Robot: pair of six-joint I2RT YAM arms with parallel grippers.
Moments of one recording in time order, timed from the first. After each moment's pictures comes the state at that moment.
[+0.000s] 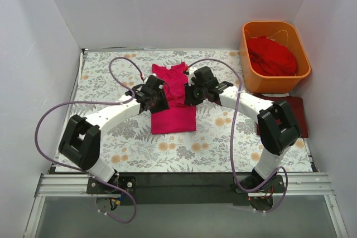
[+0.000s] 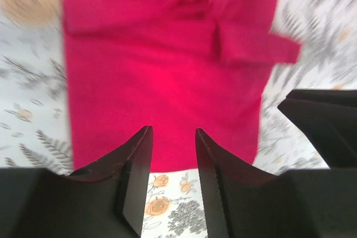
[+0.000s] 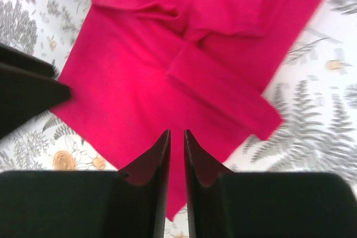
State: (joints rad) left arm -0.55 1.53 1.11 -0.47 -0.13 -0.78; right arm 0.62 1.73 1.24 -0.29 -0.24 0.18
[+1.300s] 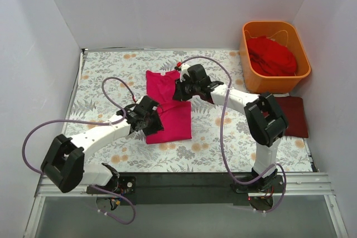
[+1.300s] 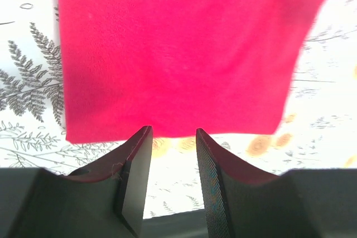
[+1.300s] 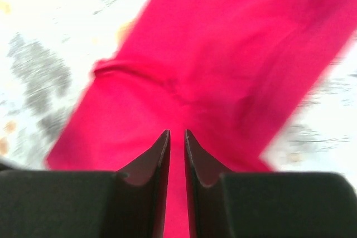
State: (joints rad) left arm -0.67 1.35 0.80 -0.54 -0.08 -0.96; right arm 0.65 1.93 1.35 -0.08 -0.32 0.22
